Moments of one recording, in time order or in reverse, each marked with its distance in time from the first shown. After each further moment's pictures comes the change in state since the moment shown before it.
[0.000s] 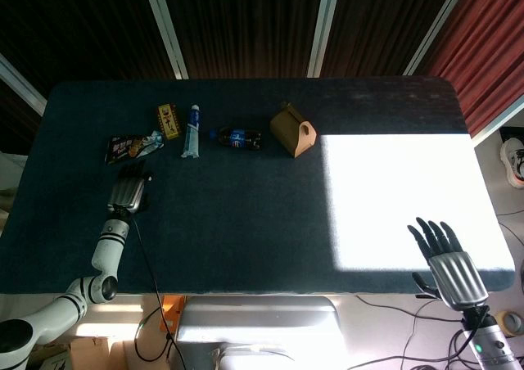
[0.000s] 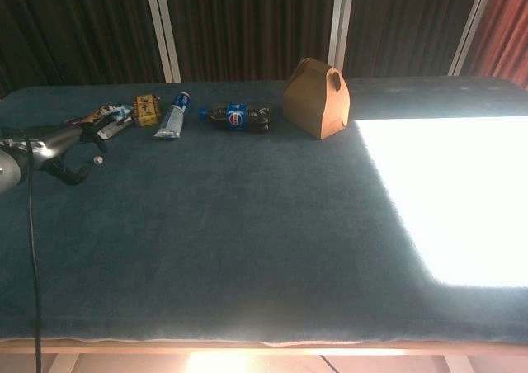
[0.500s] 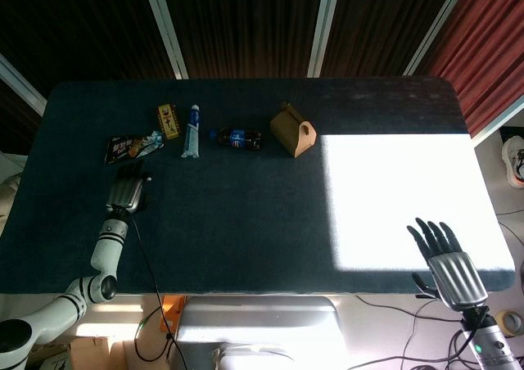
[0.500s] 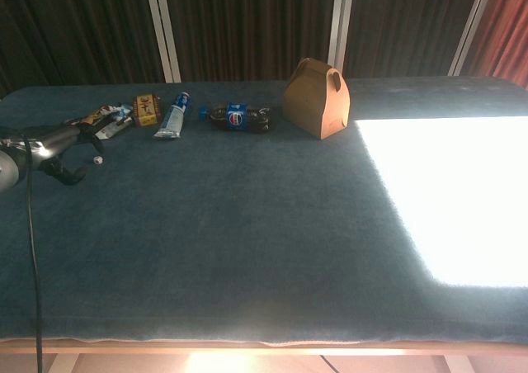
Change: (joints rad) left arm -0.004 -0.001 -0.002 0.003 -0.030 -0.010 0.028; right arm -0.001 0.002 -0.002 0.001 -0.005 0.004 0.003
